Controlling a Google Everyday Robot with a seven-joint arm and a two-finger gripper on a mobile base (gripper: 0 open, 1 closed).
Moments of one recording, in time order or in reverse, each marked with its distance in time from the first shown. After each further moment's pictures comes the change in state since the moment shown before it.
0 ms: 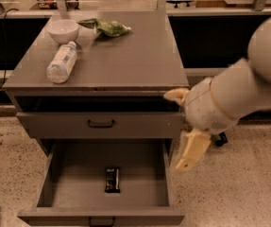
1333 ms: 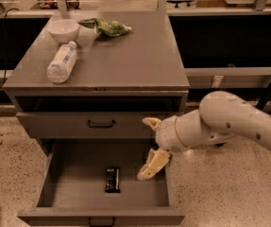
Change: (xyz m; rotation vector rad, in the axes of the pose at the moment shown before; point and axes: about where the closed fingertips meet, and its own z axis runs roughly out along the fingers) arm 0.029 -0.016 0.164 -0.030 -0.243 0.130
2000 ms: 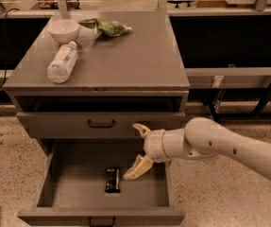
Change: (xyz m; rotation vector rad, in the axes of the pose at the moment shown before) arm 0.025 -0.026 0.081 0.101 -0.165 -0.009
